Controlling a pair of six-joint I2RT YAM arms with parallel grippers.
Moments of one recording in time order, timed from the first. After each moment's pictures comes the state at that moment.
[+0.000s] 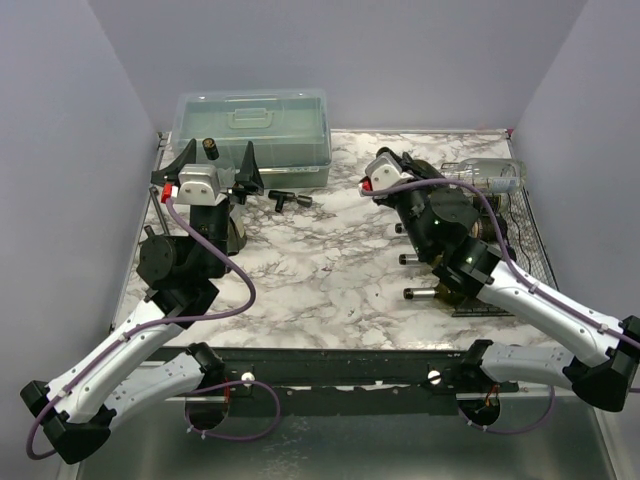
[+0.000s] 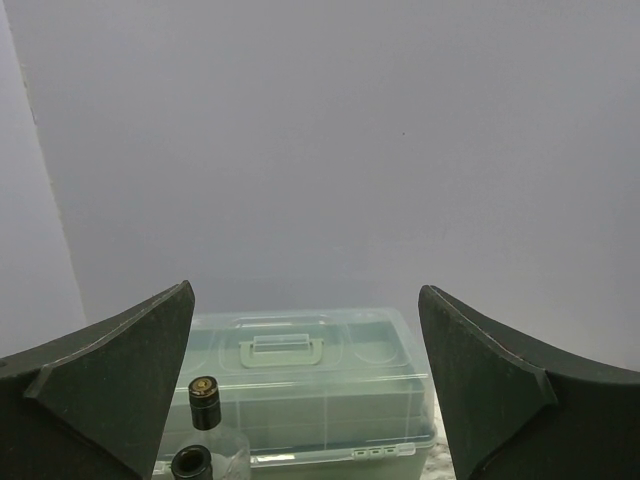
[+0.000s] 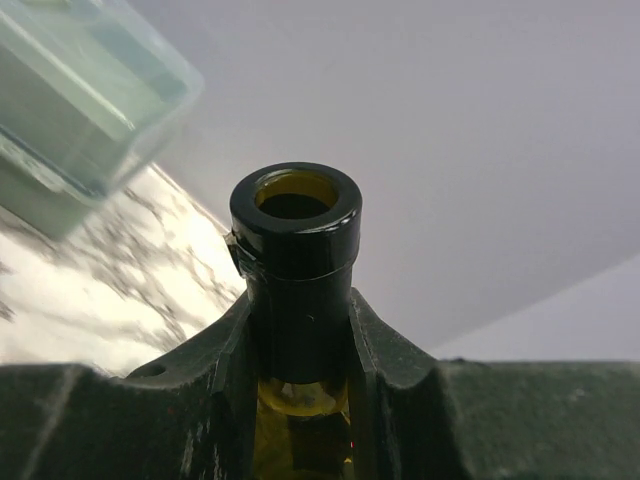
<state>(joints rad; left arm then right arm) -0.77 0.81 0.92 0.54 -0.59 0.37 0.89 1.12 1.08 0.17 0.55 -0.83</state>
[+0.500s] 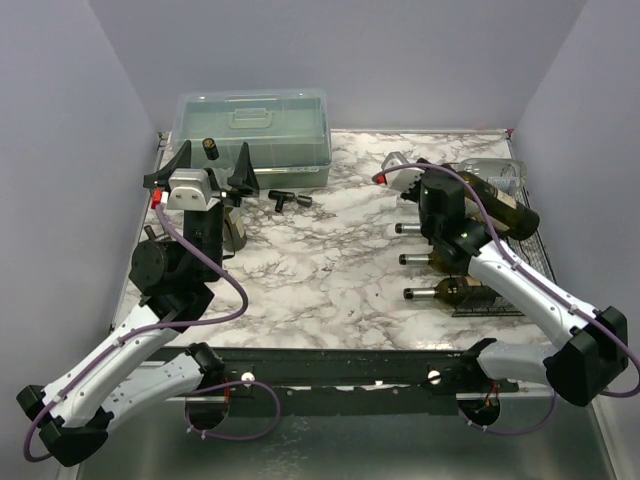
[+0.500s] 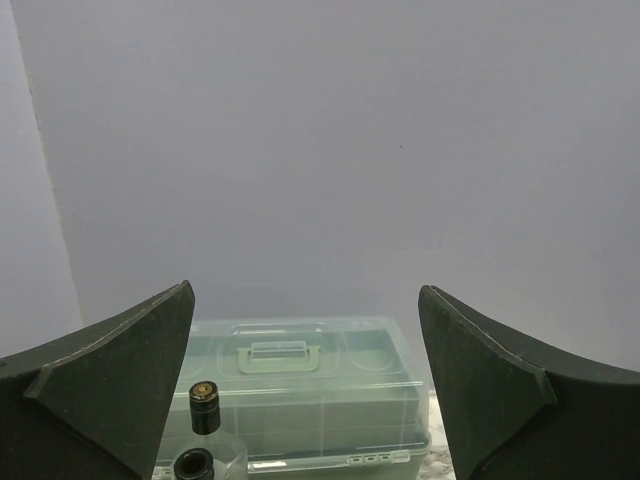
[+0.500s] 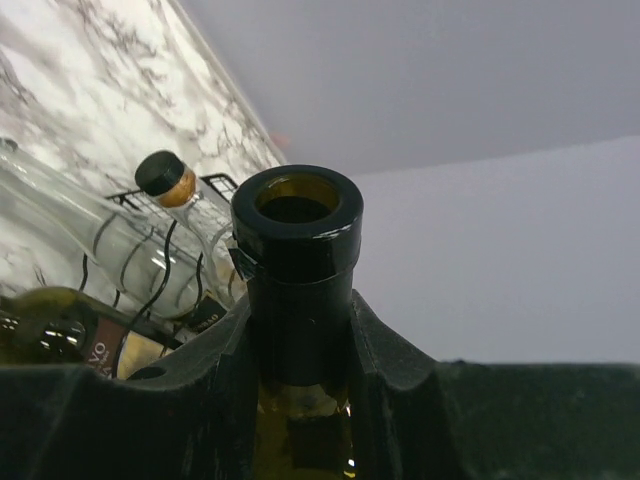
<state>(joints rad) -0.78 0.78 0.92 0.54 -0.59 0.37 0.61 1.21 1.00 -0.03 0.64 -1.03</state>
